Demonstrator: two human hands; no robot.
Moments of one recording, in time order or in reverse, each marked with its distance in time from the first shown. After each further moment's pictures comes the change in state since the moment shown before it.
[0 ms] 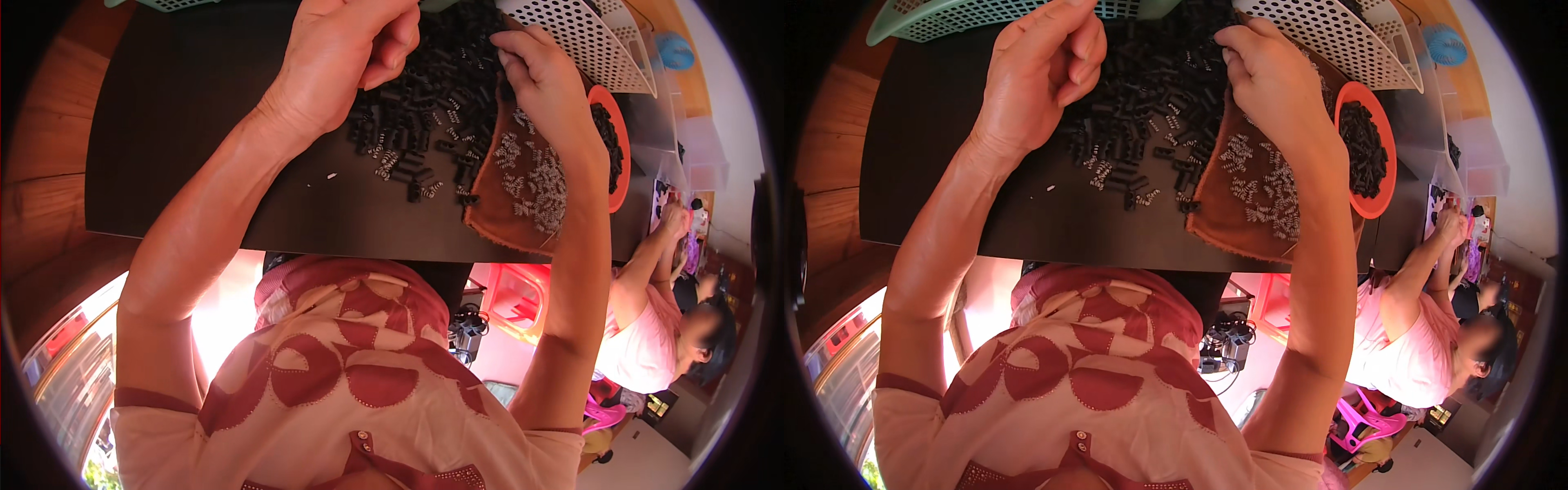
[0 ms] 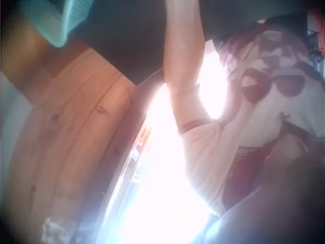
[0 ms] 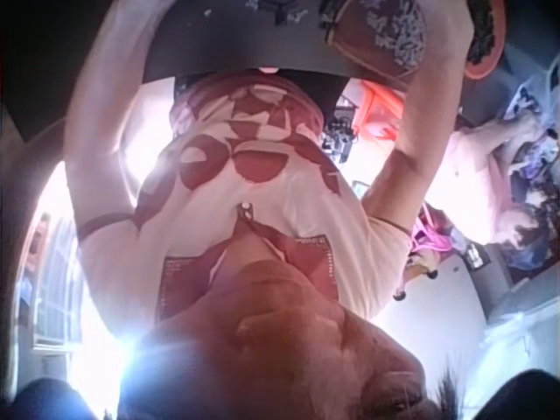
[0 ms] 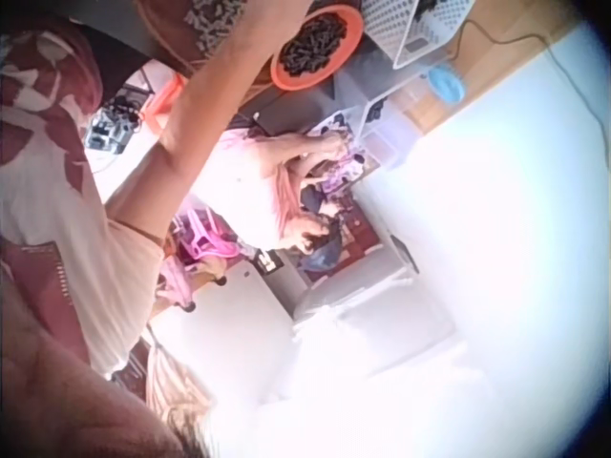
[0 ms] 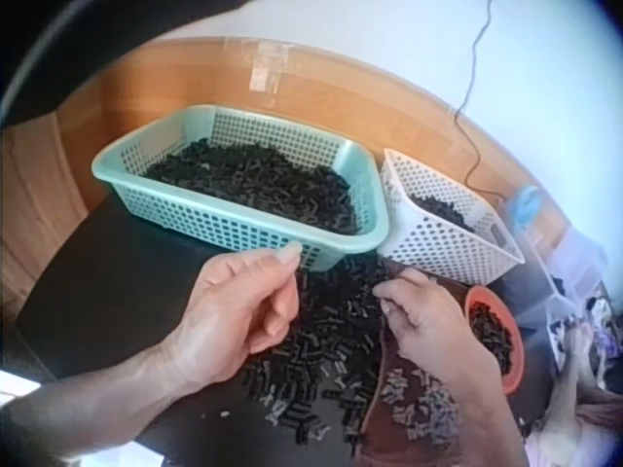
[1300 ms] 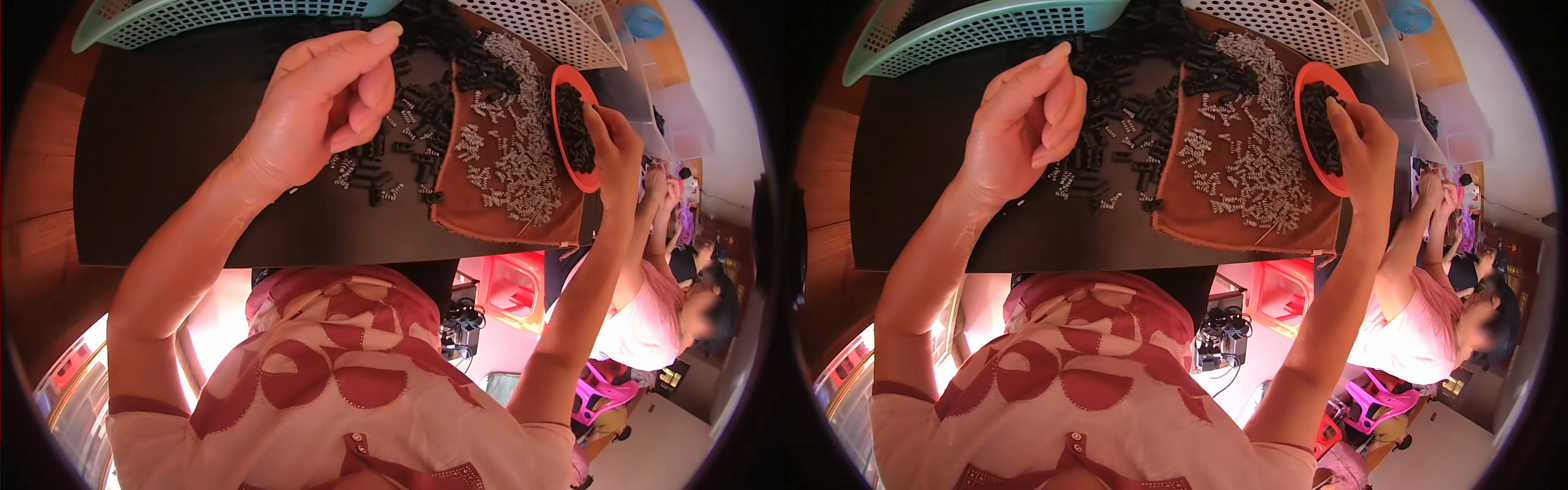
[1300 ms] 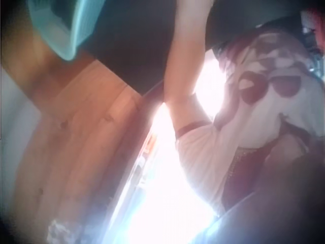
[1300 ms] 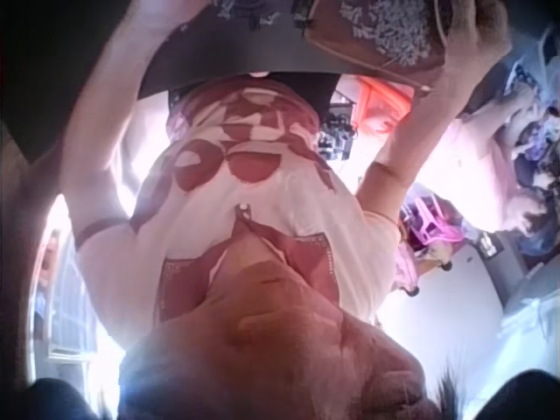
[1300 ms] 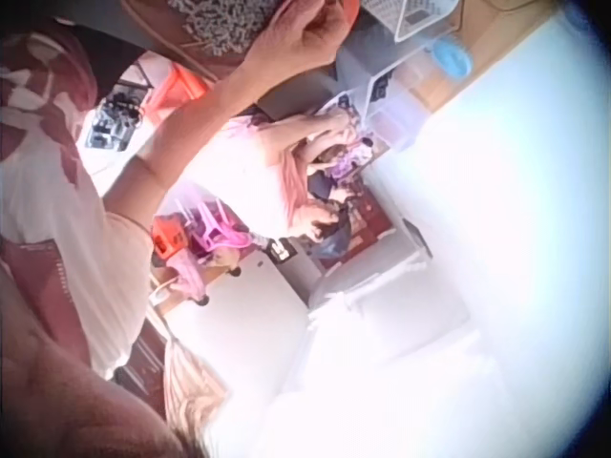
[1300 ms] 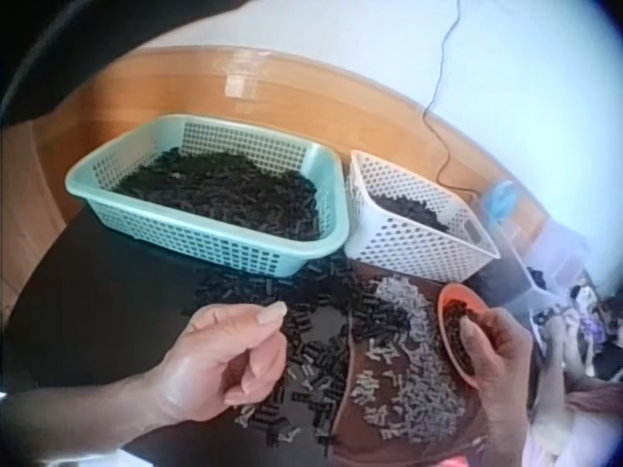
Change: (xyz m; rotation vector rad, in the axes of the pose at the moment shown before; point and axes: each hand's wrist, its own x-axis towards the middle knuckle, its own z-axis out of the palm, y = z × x) left_hand -0.013 -0.010 0.014 0.036 -0.266 -0.066; right_hand -0.102 0.057 -0.095 0.121 0.174 0.733
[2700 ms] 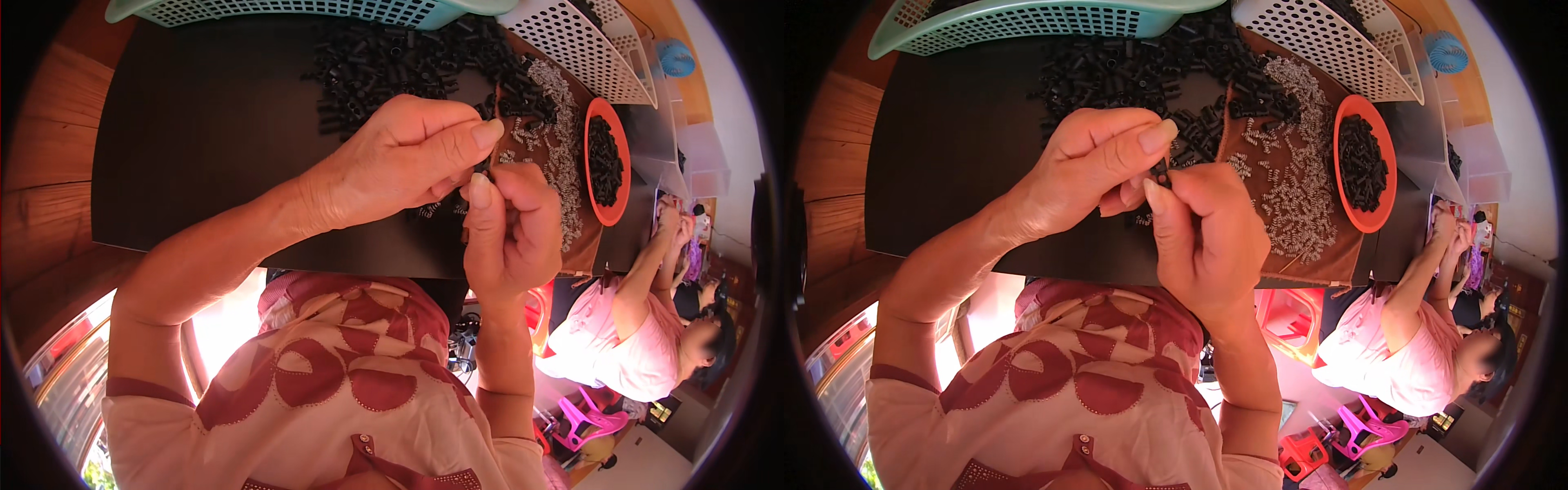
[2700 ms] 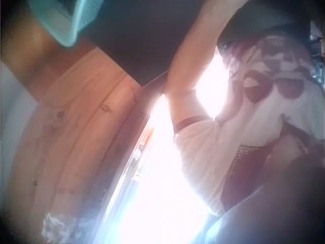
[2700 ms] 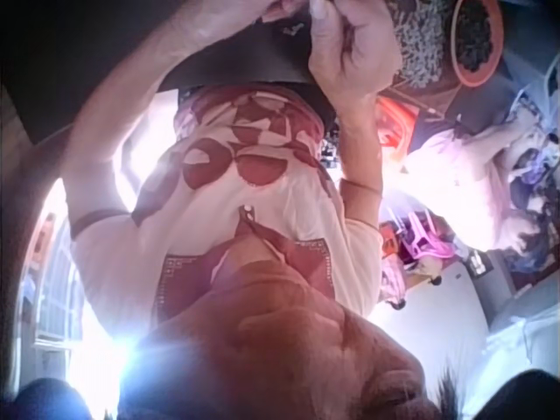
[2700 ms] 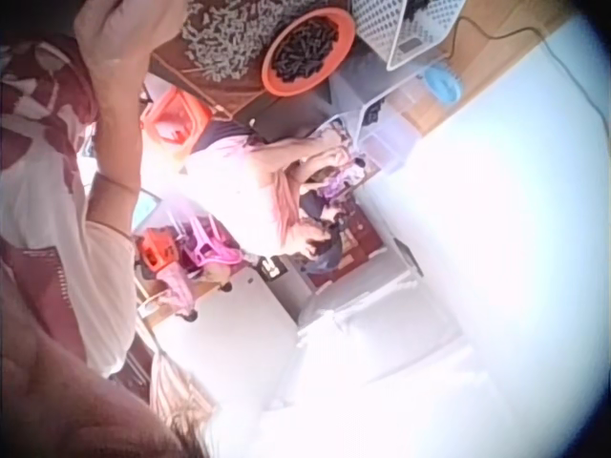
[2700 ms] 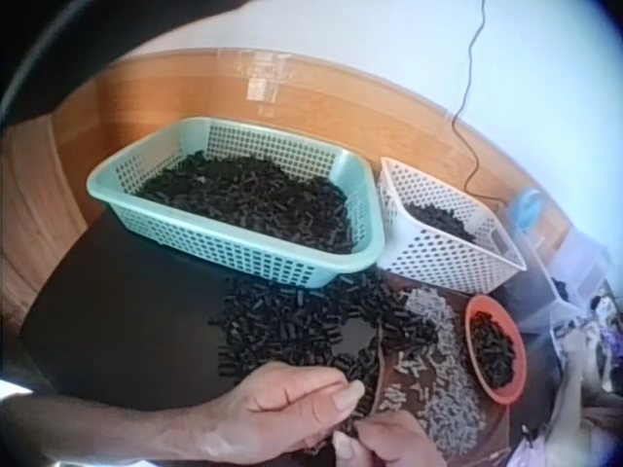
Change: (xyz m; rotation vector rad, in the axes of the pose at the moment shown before) left_hand -0.019 -0.003 0.010 0.195 -0.138 -0.084; right_hand -0.118 -0.139 0.122 0.488 0.099 -0.506
